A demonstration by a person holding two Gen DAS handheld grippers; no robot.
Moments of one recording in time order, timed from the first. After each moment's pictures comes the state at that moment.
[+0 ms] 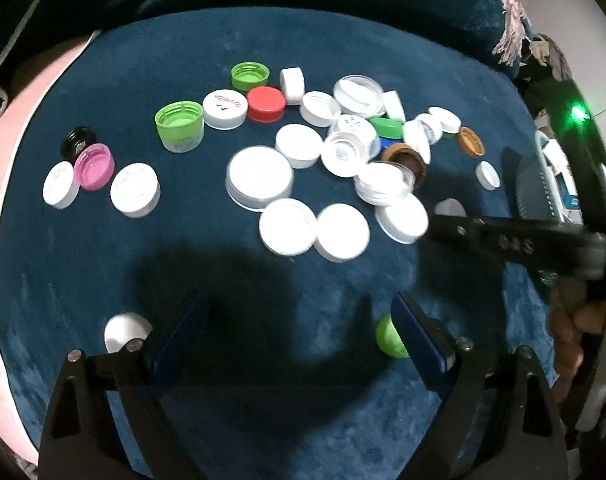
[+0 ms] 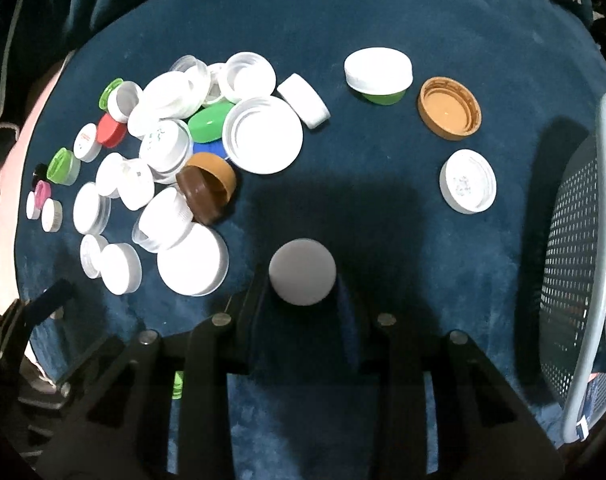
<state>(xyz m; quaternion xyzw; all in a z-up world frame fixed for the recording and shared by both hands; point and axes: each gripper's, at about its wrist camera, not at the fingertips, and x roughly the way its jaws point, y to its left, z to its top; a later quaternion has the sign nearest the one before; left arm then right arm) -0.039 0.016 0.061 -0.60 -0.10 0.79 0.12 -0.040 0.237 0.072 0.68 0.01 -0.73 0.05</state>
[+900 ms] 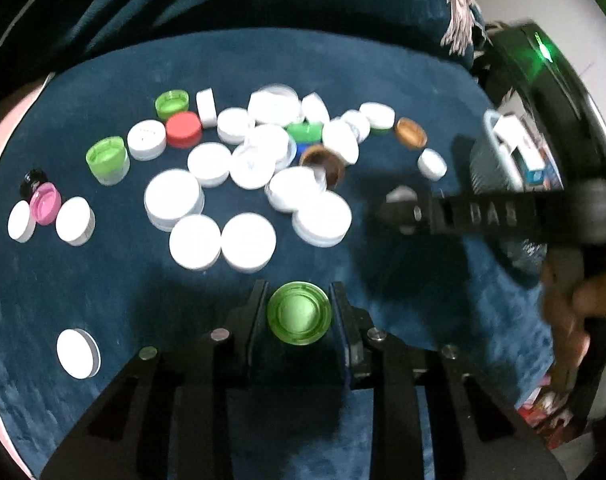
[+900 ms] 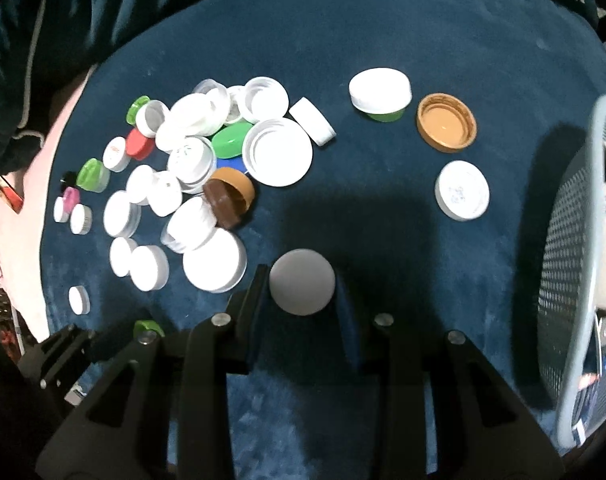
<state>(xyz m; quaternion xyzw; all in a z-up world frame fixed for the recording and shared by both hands) -0.025 0.058 0.081 -0.56 -0.08 0.81 0.18 -0.029 0.231 0.096 0.66 -0.02 -0.74 0.08</state>
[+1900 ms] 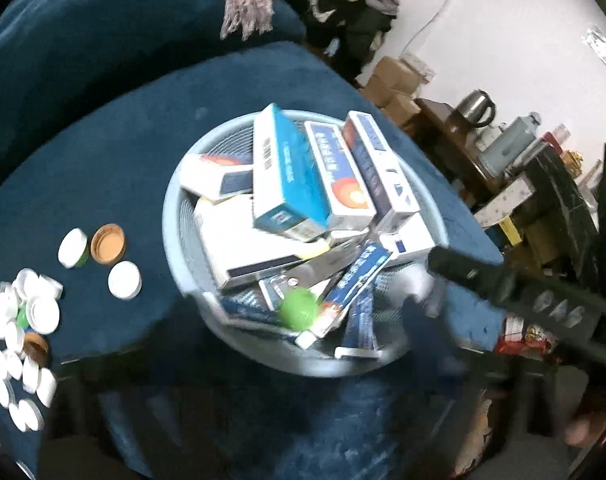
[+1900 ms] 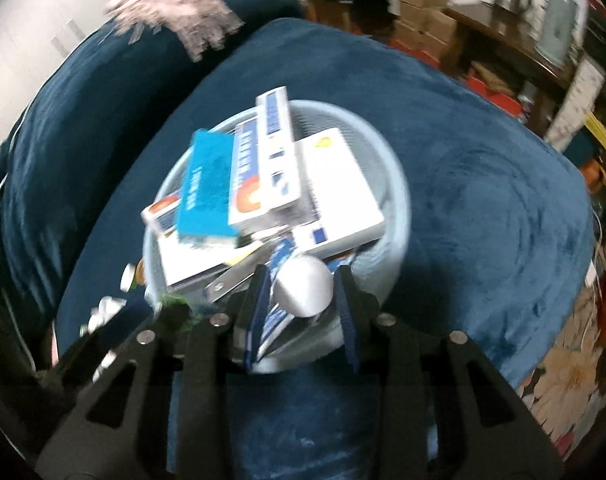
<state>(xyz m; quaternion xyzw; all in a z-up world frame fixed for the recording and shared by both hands) -0.036 0.312 0.158 -0.50 0.02 0.78 0.37 0.078 0.500 0.192 0.47 -0.27 -0.81 -0.23</state>
